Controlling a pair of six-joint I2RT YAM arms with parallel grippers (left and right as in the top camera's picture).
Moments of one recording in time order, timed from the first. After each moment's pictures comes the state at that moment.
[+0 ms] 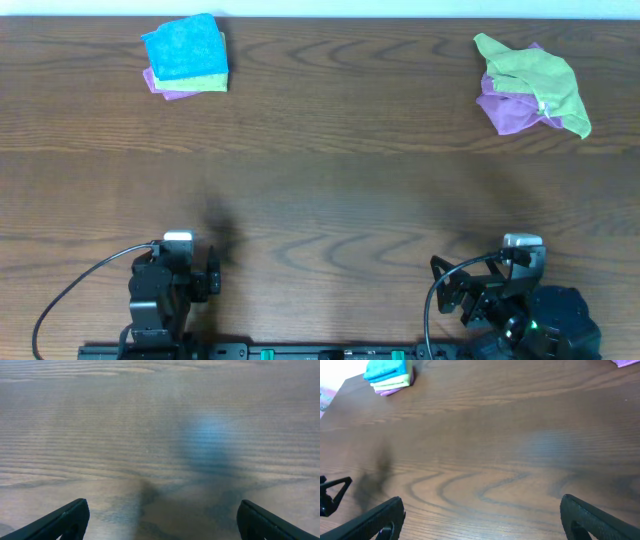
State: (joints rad) left arm 0.01 0.07 0.16 -0.74 -0.04 0.07; right arm 0.40 0.27 0.73 -1.05 0.00 0.48
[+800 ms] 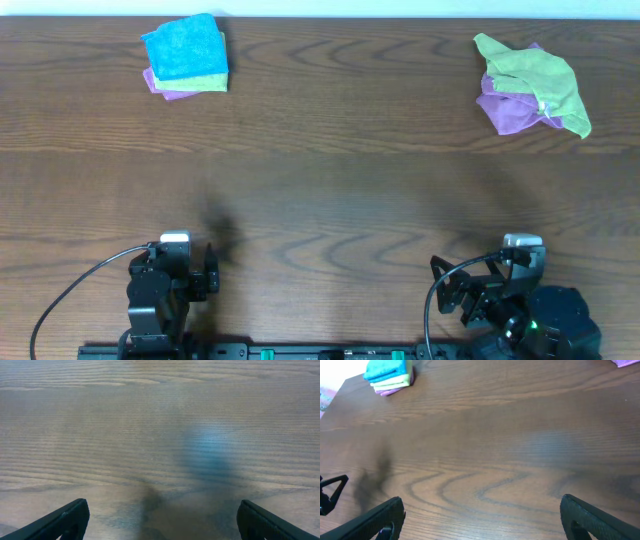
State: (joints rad) left arm 0.01 0.01 0.16 -0.74 -0.06 0.06; right arm 0.40 0.27 0.73 -1.05 0.00 0.48
